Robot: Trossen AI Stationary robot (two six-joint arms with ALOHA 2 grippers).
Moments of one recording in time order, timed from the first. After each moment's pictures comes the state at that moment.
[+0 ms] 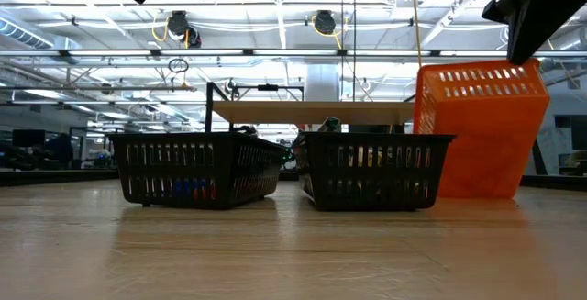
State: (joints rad) left arm -0.46 1.16 0.89 -0.30 -0.58 -0.40; right arm 0.53 1.27 1.04 -1.08 0.29 0.71
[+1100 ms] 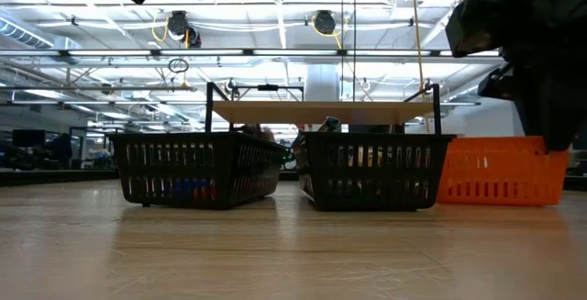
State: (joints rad) left arm -0.46 1.16 0.89 -0.30 -0.57 -0.43; right arm 0.46 1.47 0.88 -0.69 0.00 0.70
